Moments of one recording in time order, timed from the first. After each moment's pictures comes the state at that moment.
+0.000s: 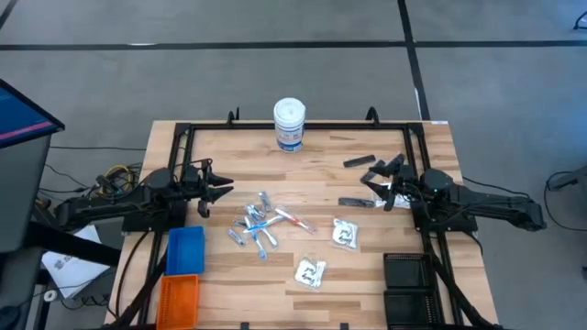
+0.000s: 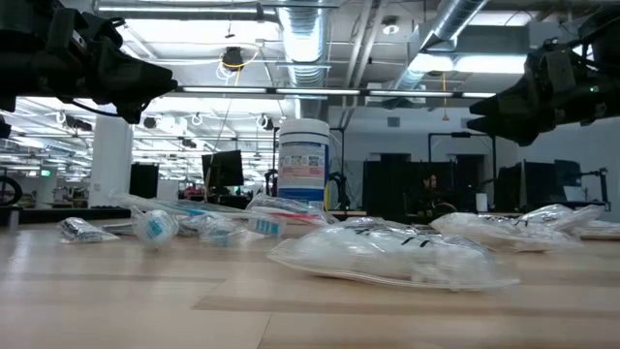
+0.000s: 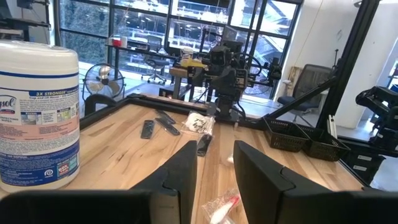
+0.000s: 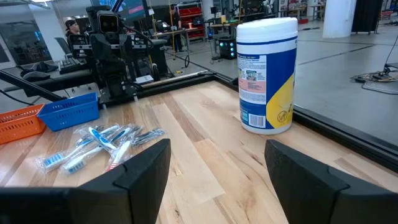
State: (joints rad) left arm 0.23 0.18 0.01 0.23 0.09 -0.17; right arm -0.20 0.12 0.01 0.04 0.16 0.15
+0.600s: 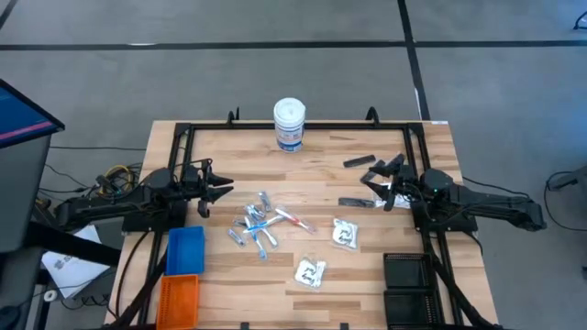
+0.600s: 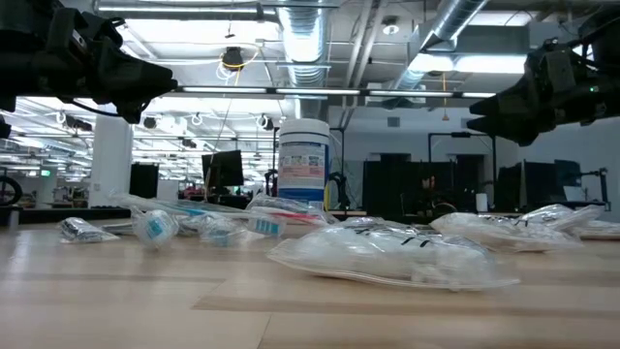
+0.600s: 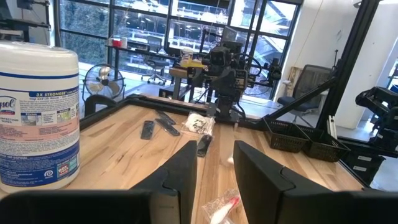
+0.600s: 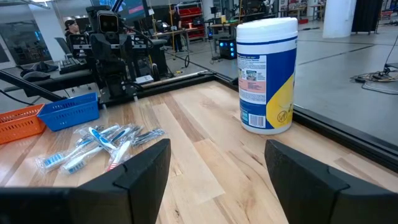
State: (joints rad) left arm 0.23 0.18 0.01 0.23 0.09 -0.17; right arm -0.20 0.12 0.01 0.04 0.16 0.15
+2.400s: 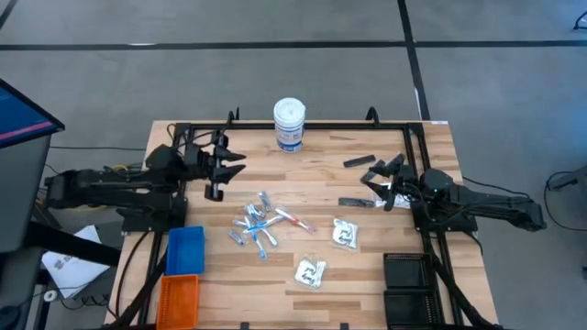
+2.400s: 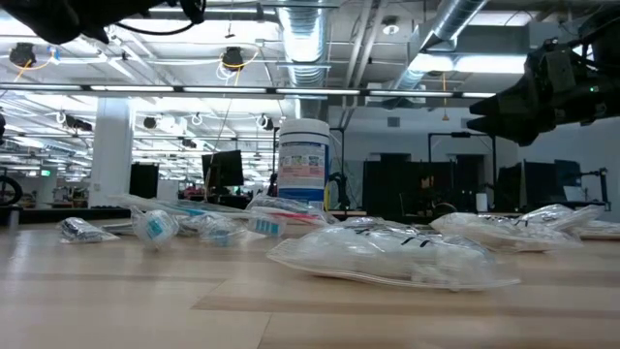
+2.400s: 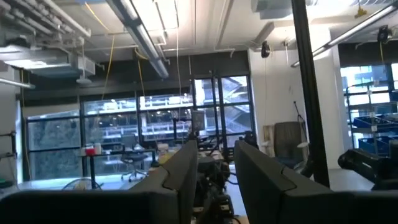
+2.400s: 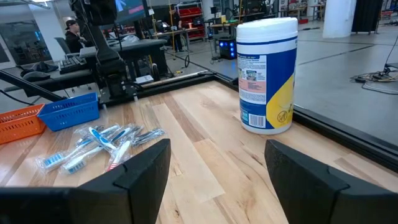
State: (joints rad) left arm 0.23 0.85 0.43 0.89 0.23 -0.01; right arm -0.20 0.12 0.01 0.04 0.16 0.15
